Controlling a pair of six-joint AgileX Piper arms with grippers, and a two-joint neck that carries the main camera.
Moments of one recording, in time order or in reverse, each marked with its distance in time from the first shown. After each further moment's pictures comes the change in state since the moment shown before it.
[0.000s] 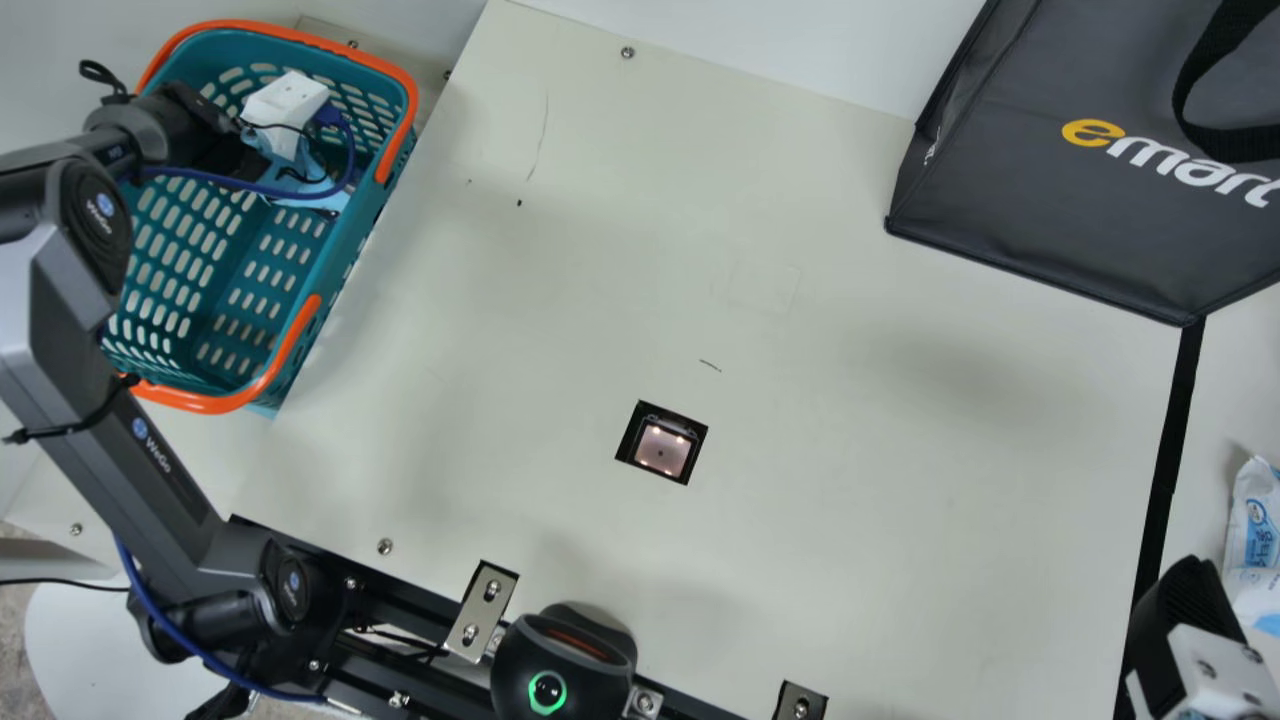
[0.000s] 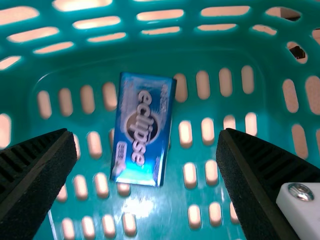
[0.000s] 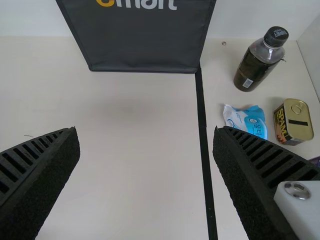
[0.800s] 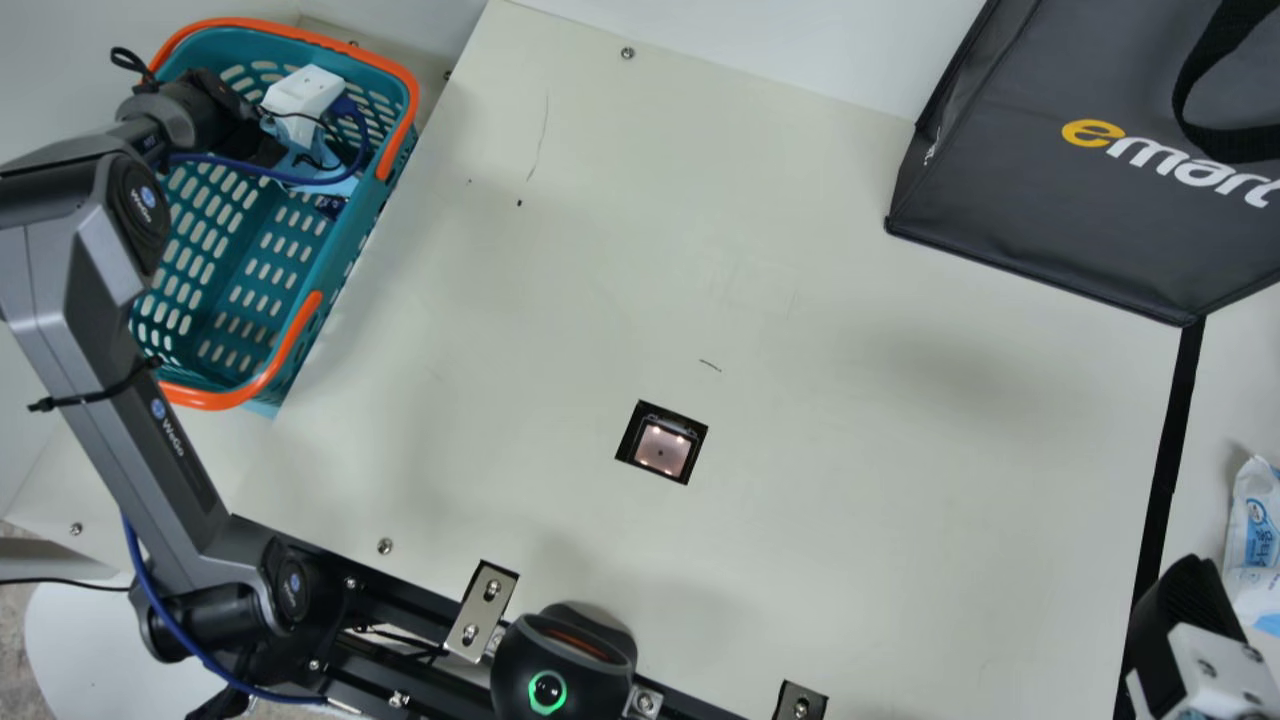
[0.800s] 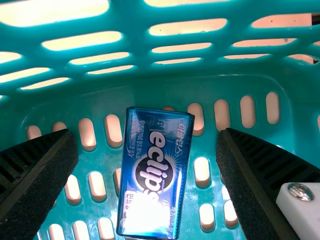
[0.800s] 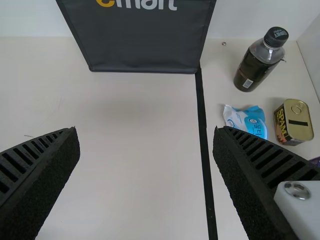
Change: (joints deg) left arm -0.8 7.4 -9.5 1.5 4.1 -2.7; right arm 0.0 0.0 0.0 0.0 -0.1 0.0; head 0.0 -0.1
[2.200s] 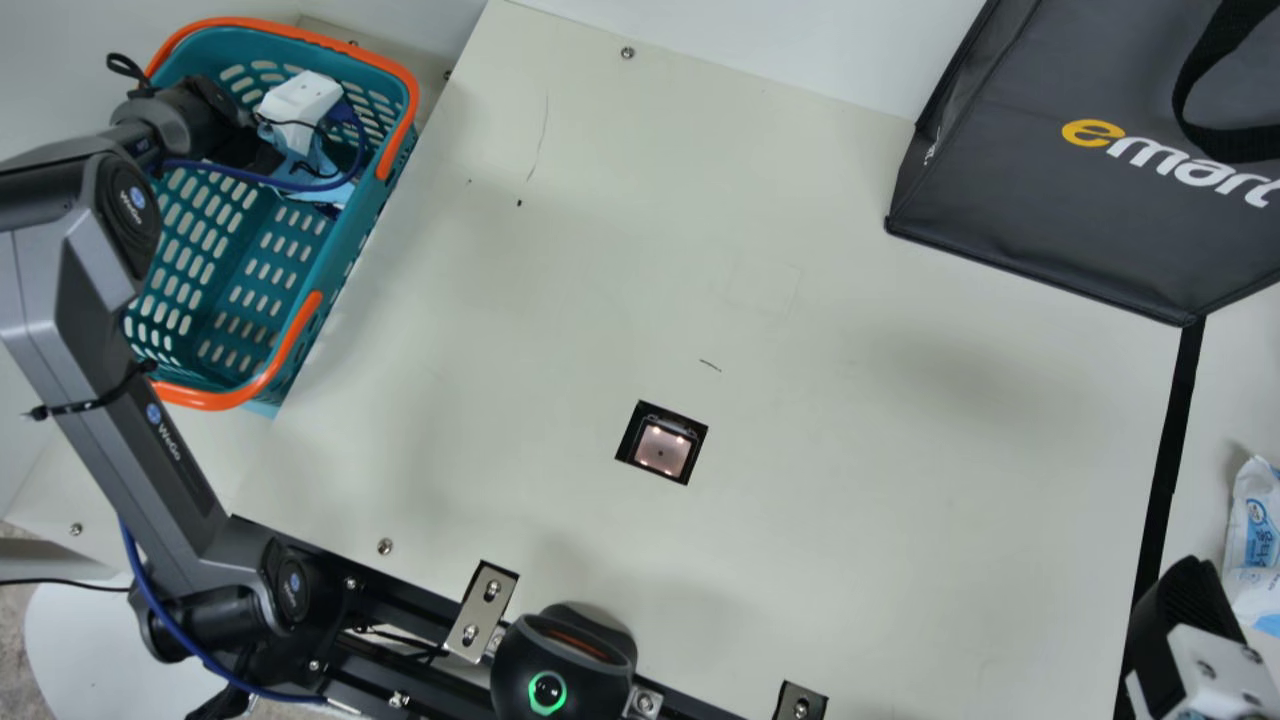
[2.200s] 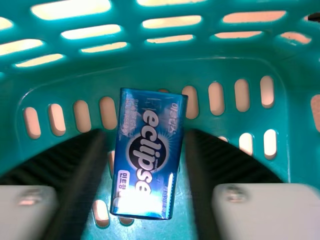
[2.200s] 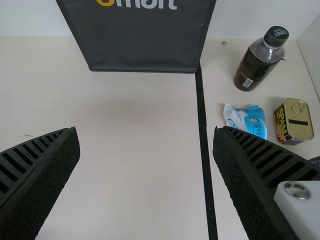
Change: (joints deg) left arm 0.1 -2.7 3.8 0.6 -2.2 0.0; right arm 0.0 0.0 0.0 0.1 0.1 0.0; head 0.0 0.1
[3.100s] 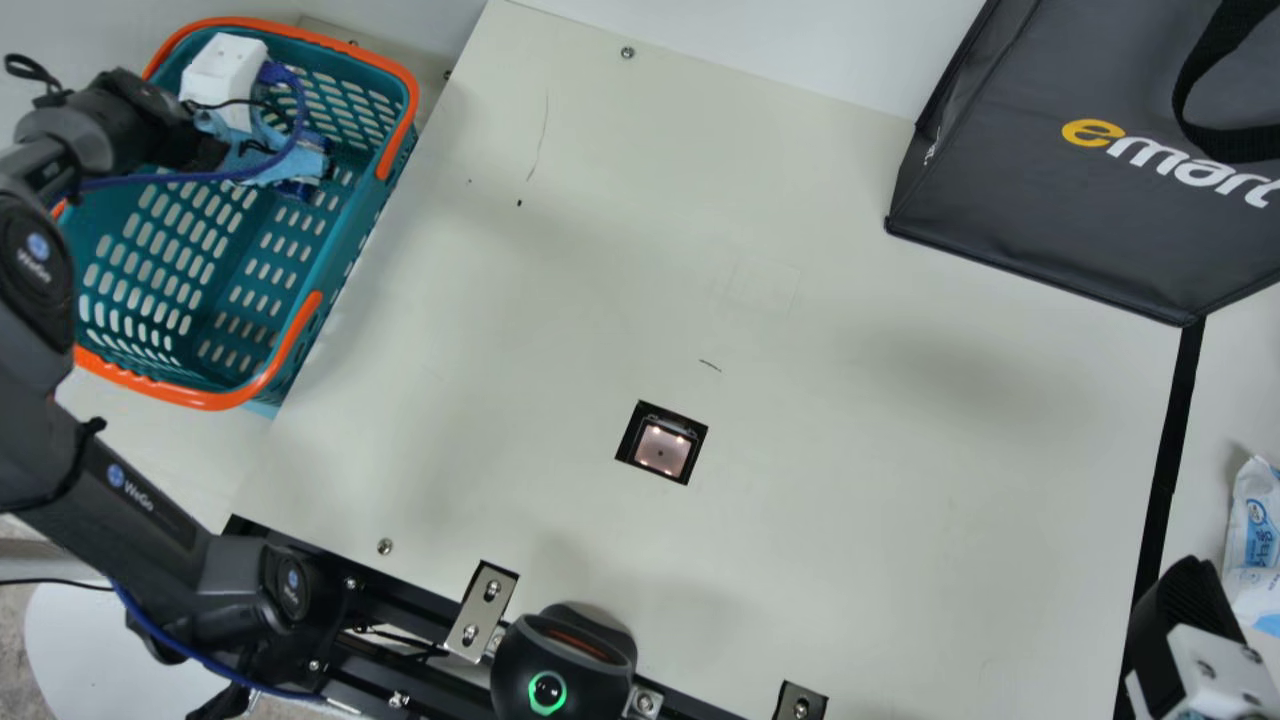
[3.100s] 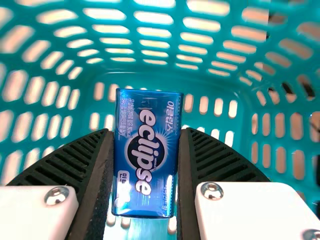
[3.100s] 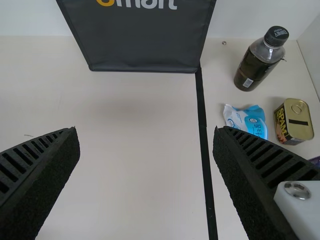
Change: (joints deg) left arm 2.3 -22.9 17.2 -3.7 -6.0 -12.6; right arm 0.0 0.0 0.0 0.0 0.0 0.0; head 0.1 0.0
